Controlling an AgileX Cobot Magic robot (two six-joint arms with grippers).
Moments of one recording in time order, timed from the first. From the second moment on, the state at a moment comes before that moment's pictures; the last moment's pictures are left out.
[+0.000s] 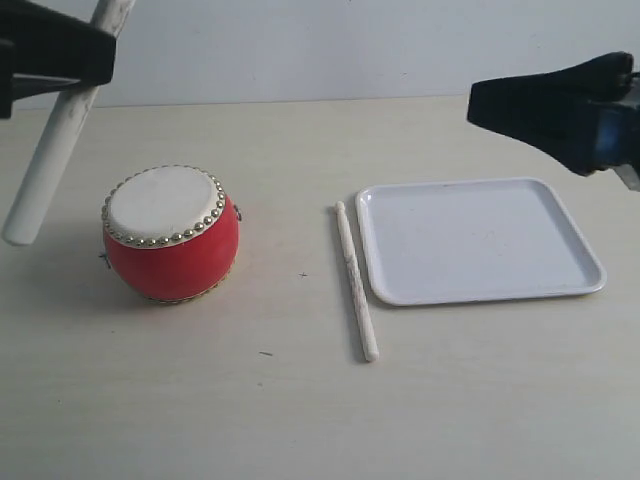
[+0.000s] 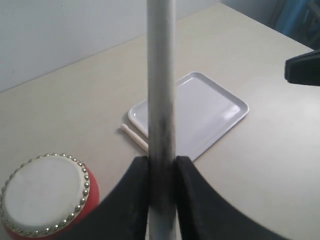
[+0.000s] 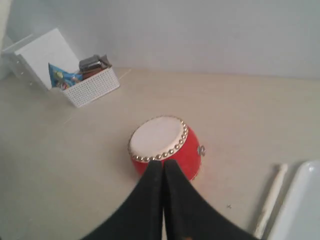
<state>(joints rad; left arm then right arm) -0.89 0.91 -0.97 0.18 0.65 -0.31 0.13 0.91 -0.58 -1.66 -0.61 1.90</state>
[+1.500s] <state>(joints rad) -0.89 0.59 -0.51 0.24 0.43 -0.54 0.67 1.31 -0.70 -1.75 -0.35 1.69</state>
